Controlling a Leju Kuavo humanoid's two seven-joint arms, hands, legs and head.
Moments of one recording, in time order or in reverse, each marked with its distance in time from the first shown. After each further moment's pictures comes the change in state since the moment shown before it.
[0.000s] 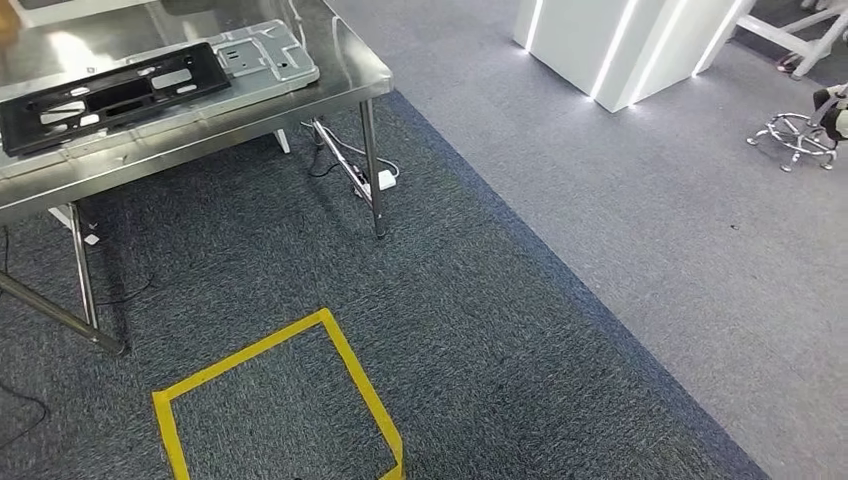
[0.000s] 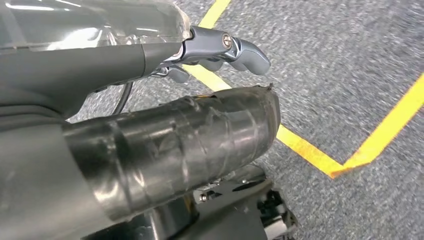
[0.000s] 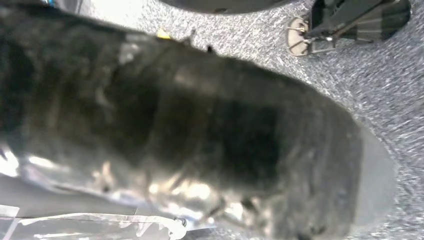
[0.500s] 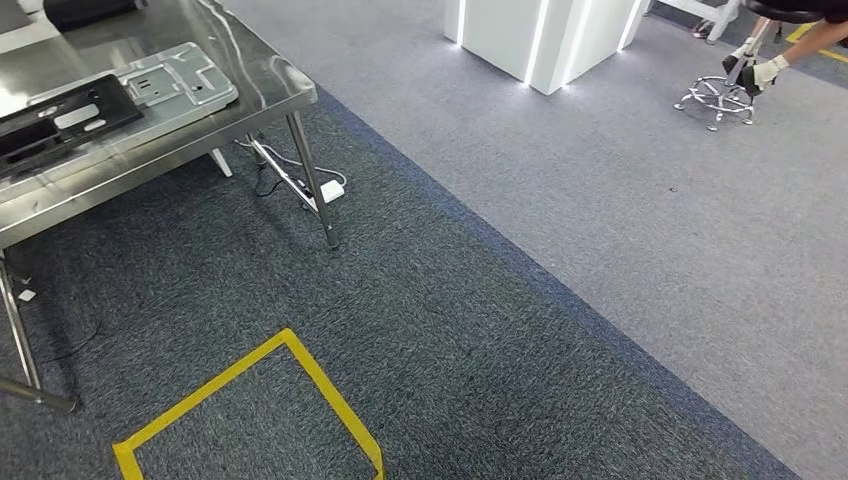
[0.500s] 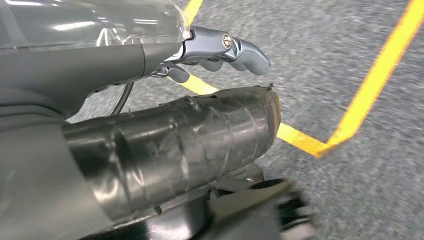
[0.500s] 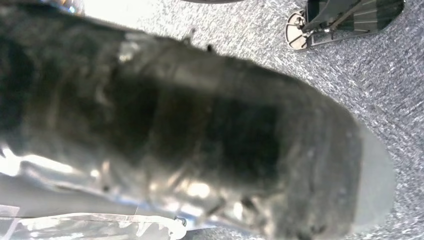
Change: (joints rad) left arm 0.001 0.001 0.008 0.000 0.006 -0.004 -0.003; right arm -0.001 0.001 0.000 0.000 0.028 0.015 0.007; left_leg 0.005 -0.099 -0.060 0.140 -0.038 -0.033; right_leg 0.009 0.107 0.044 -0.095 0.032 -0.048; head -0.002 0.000
